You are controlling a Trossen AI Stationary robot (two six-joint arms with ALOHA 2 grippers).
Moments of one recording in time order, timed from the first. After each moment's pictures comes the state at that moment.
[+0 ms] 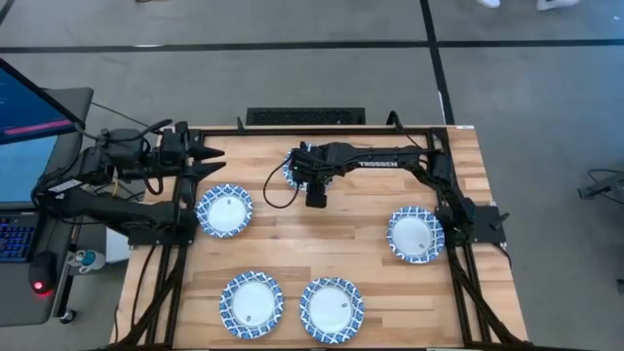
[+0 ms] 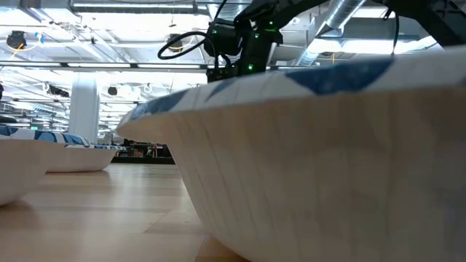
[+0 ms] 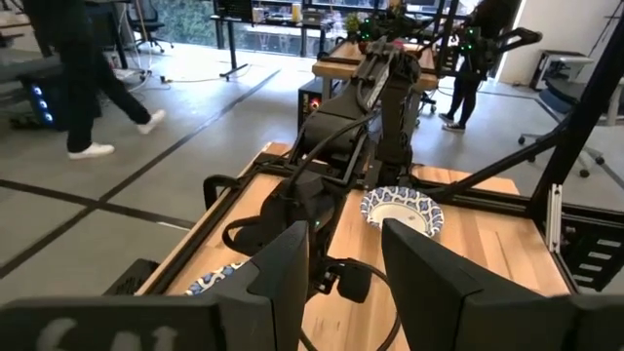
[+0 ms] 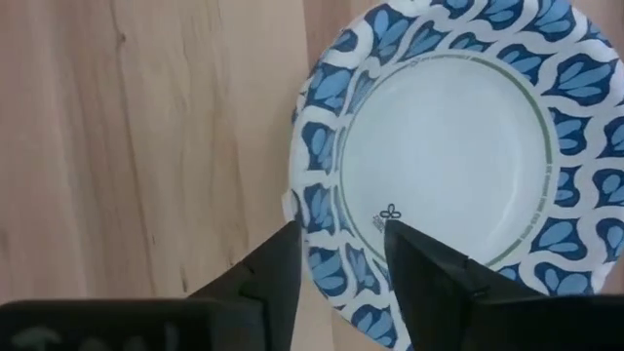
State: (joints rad) left arm 0.09 0.69 1.17 -0.66 -0.14 -0.09; right arm -0.19 2.15 1.82 -0.93 0.10 -0.20
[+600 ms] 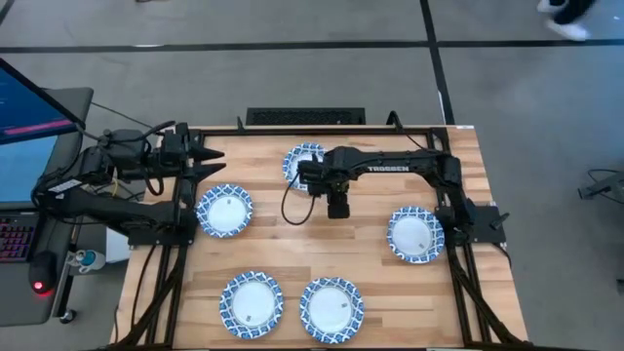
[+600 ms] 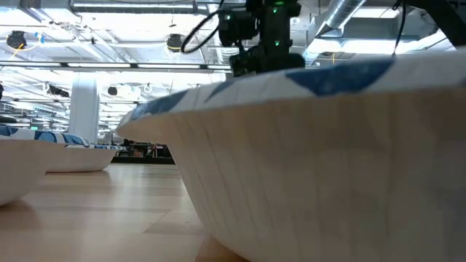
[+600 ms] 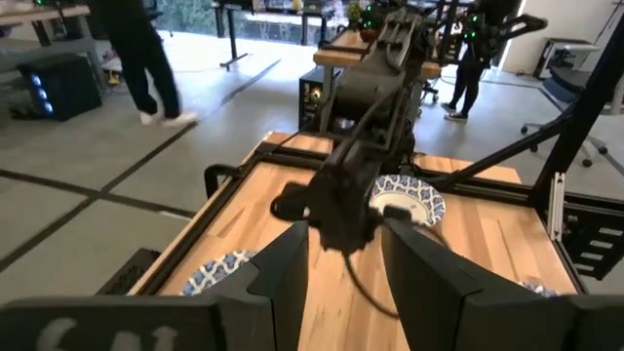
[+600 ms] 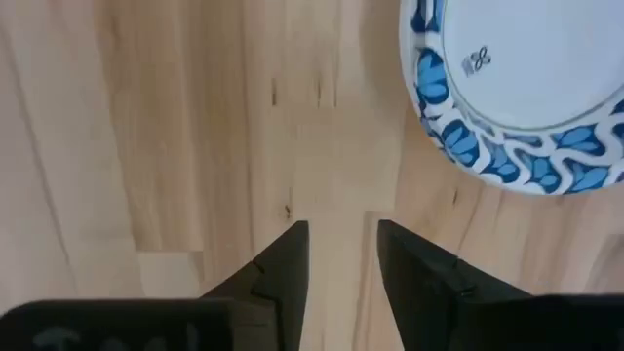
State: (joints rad) left arm 0.09 0.69 1.17 -0.70 -0.14 -0.10; right arm -0.12 2.07 1.82 -1.29 0.08 -0.22
